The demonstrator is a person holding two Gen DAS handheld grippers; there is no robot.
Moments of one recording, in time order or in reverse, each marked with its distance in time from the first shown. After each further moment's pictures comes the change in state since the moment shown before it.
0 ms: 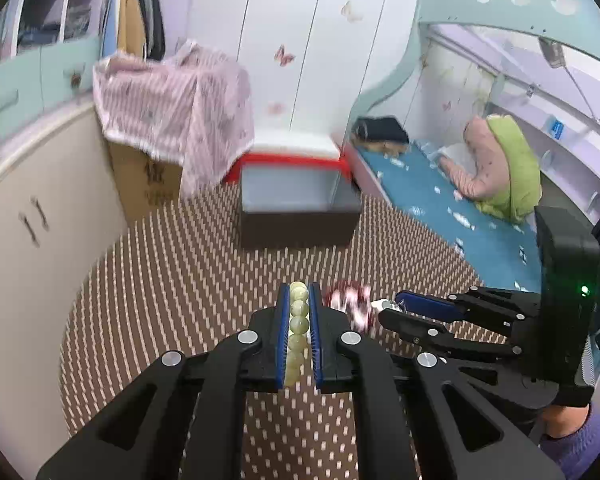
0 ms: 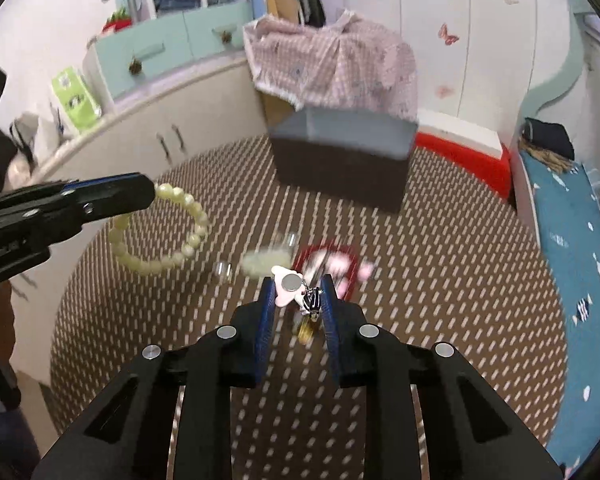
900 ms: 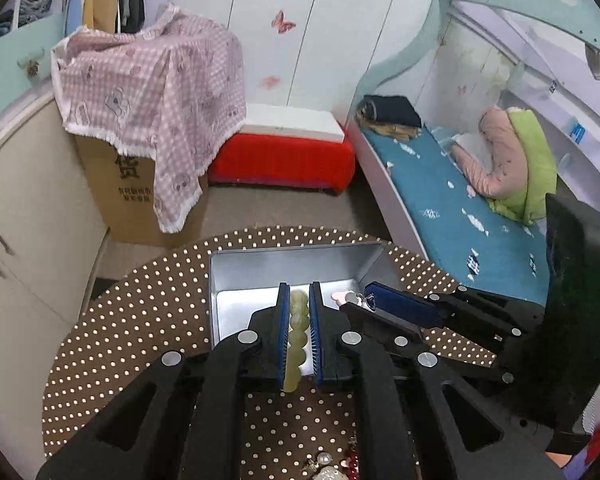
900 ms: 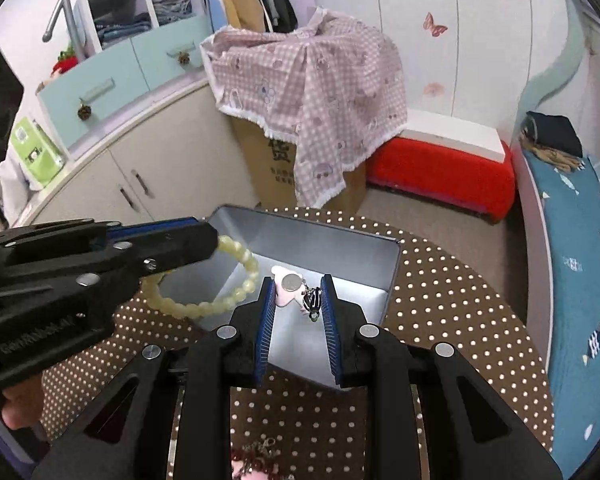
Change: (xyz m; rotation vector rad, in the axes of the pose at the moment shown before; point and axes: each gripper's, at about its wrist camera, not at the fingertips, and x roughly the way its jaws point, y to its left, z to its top) left arm 0.163 0.029 0.109 -0.032 0.167 -0.030; right arm 0.133 -0.062 0.121 0.075 0.049 -0.008
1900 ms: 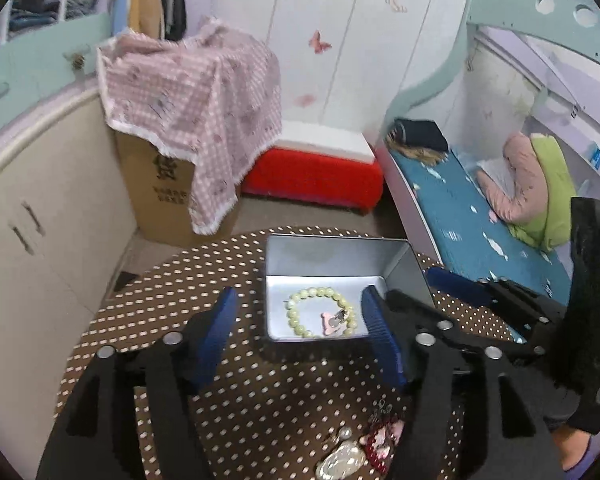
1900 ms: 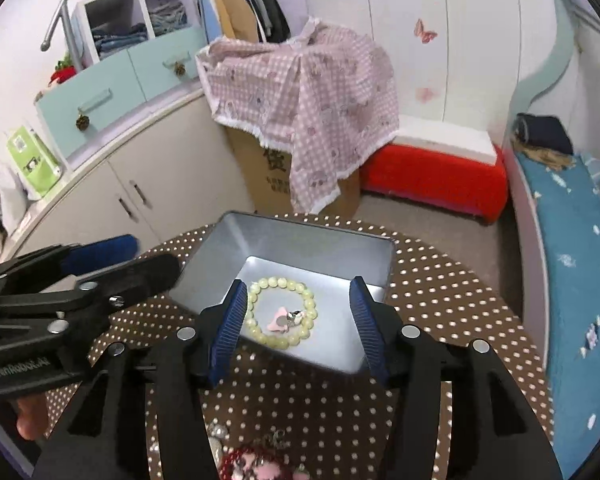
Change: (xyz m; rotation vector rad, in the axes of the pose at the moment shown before) left arm -0.056 0.011 -0.030 -0.075 -0.111 0.107; right arm -0.038 0.008 -0.010 0.015 -0.077 -0.032
